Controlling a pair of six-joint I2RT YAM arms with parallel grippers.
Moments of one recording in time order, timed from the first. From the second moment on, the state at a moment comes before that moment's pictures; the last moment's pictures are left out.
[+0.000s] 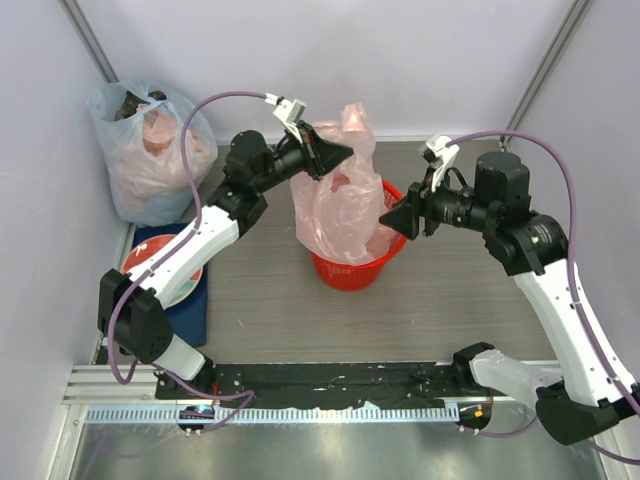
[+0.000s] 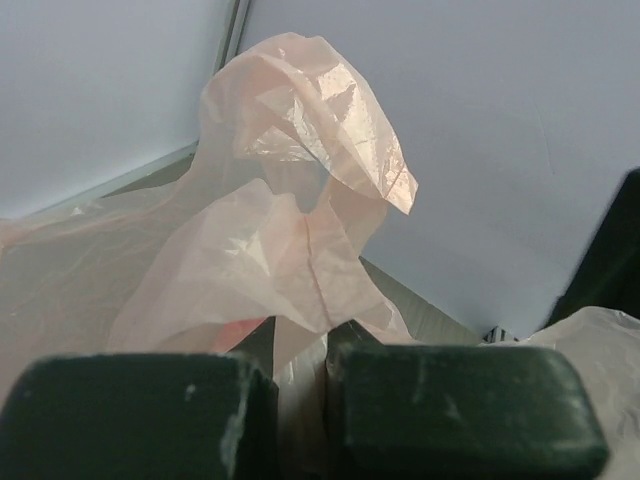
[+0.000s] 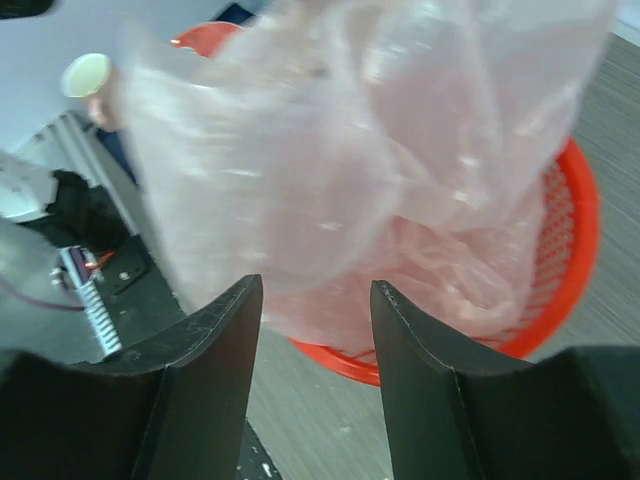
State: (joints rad) left arm -0.54 1.52 1.36 0.34 0.50 -0.47; right arm 0.36 1.07 1.41 -0.73 -0.56 0.00
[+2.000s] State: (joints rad) left arm -0.63 1.43 1.23 0.20 0.73 -0.36; right arm 0.52 1.15 1.41 -0.49 -0.34 0.37
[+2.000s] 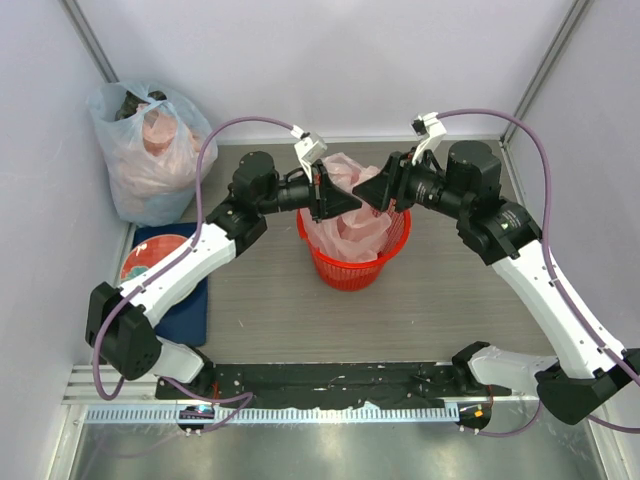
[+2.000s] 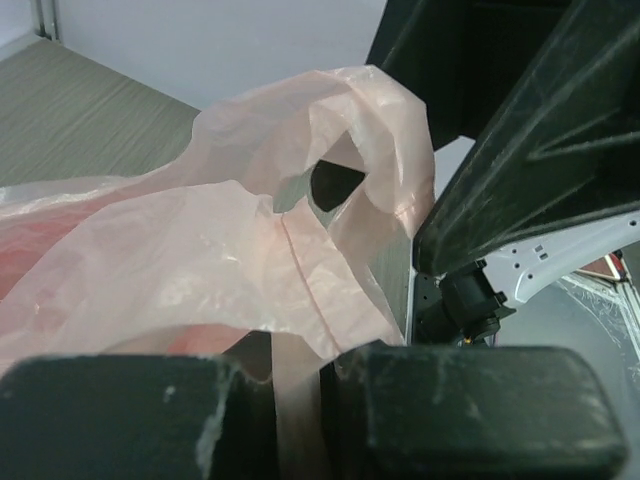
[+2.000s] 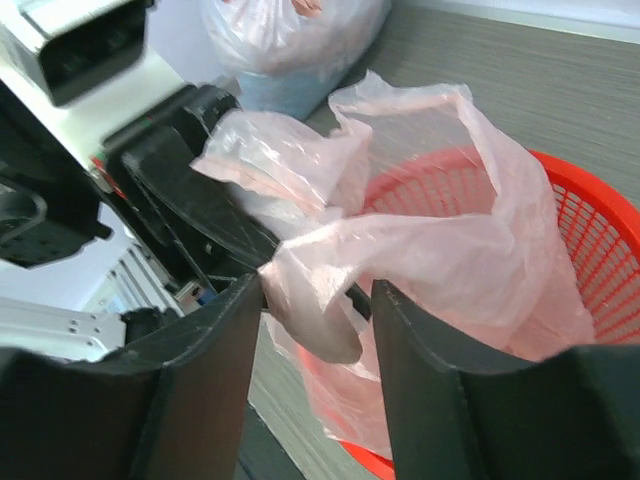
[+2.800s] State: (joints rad) left arm -0.54 1.07 1.16 -0.15 0.75 -0.25; right arm 0.34 0.97 1.35 -0.75 -0.55 0.22
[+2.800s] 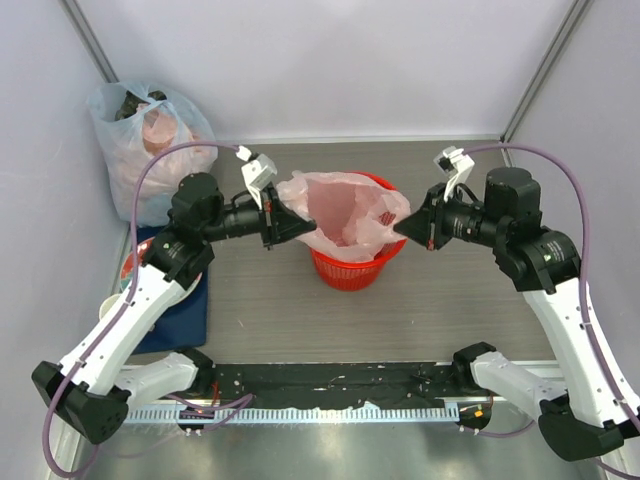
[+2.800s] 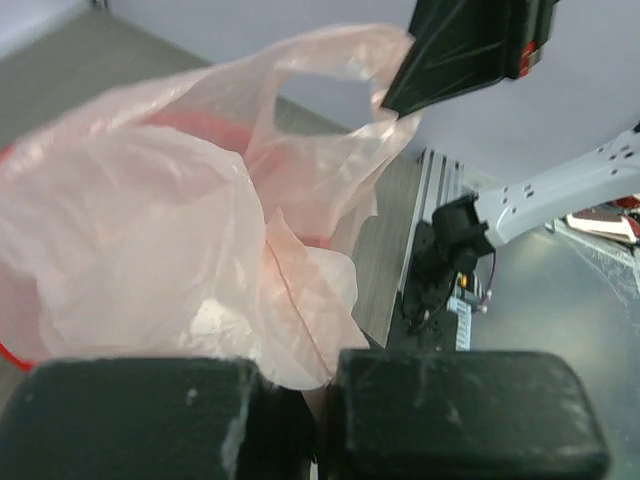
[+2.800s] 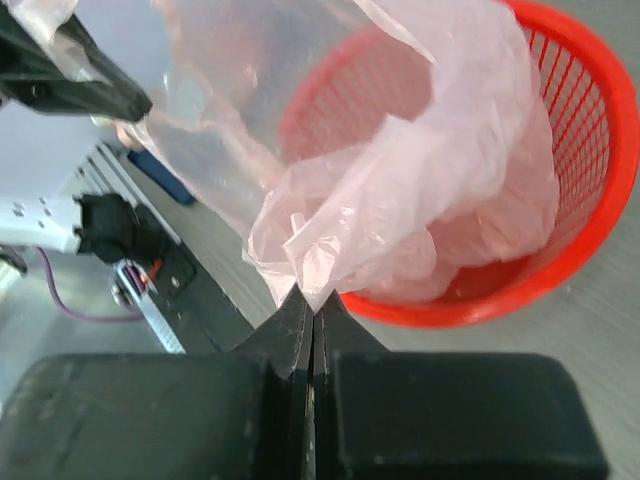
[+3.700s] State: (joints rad) left arm -0.42 1.05 0.85 -0.36 0.77 -0.05; right arm 0.18 1.01 1.14 -1.10 -0.35 -0.31
